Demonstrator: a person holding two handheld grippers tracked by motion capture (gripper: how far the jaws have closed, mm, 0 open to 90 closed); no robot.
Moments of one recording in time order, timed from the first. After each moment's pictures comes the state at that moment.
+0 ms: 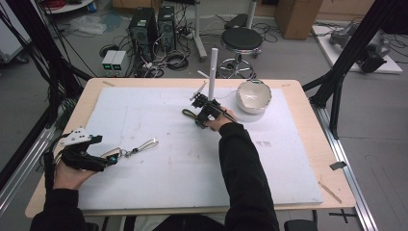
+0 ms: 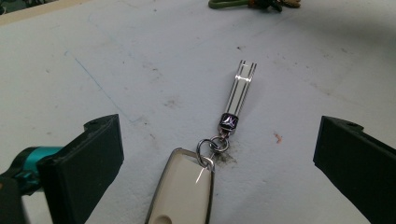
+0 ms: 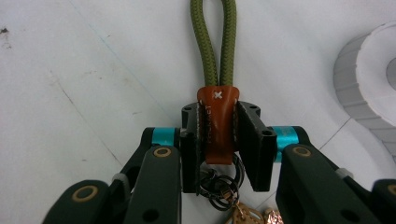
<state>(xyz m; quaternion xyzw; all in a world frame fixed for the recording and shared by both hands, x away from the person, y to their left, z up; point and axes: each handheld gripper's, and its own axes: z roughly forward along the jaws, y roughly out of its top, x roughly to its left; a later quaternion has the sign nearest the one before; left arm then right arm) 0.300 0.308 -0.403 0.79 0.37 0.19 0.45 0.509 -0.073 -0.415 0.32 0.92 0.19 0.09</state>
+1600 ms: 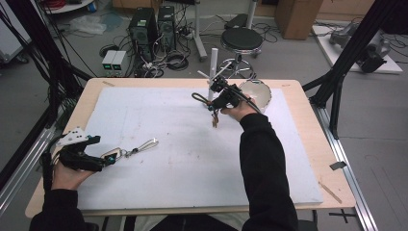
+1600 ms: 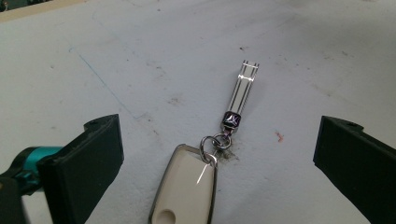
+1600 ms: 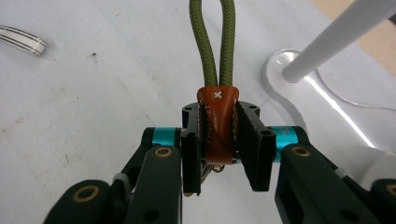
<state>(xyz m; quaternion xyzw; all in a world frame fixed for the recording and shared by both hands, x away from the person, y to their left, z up) 0.299 0.314 -0.404 0.78 0.38 0.18 0.46 0.478 -0.126 -0.320 0.32 0.91 0.25 0.11</state>
